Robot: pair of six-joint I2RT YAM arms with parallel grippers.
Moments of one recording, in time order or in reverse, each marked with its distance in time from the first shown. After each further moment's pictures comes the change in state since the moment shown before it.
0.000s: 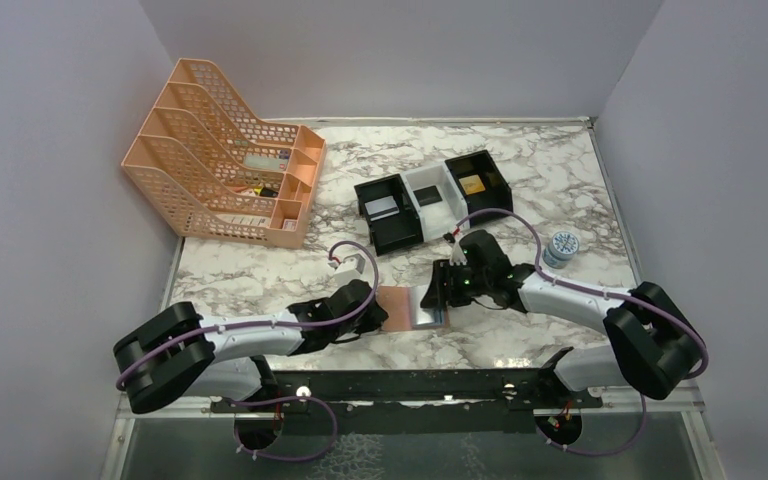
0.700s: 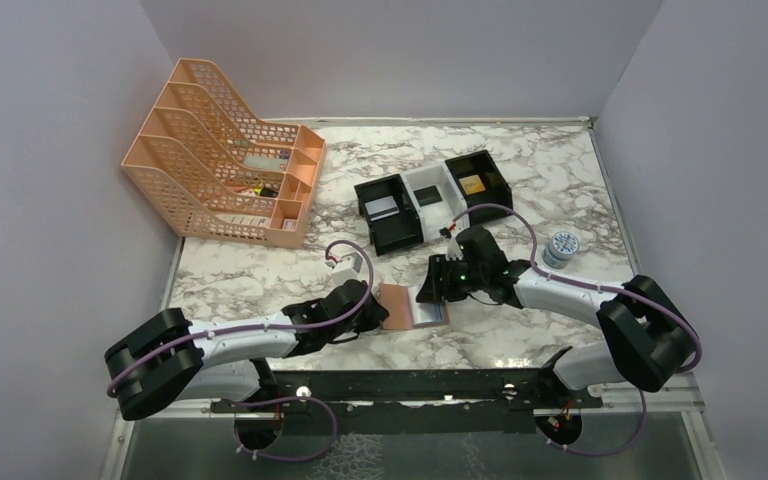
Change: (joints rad) left arm 0.000 -0.056 -0.014 0.008 0.005 -0.010; right arm 0.000 0.047 0.033 0.042 -0.002 -0.010
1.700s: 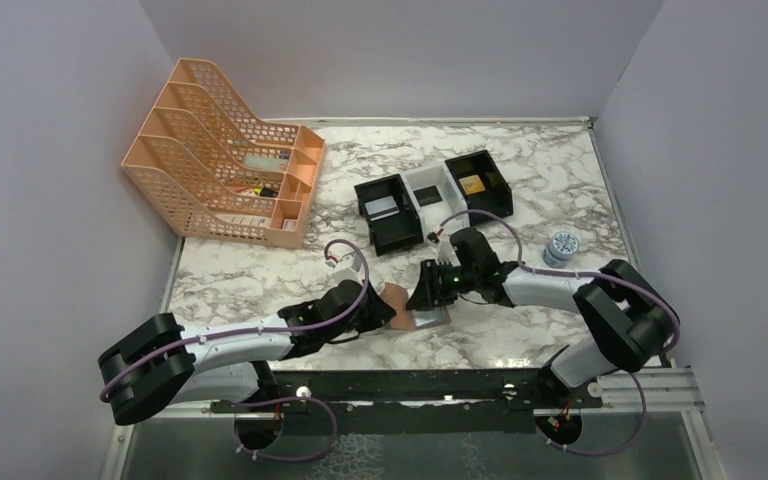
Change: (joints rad) left arm -0.007 -0.042 -0.012 0.055 0.054 -0.042; right arm 0.001 0.146 -0.011 0.195 -0.240 0.027
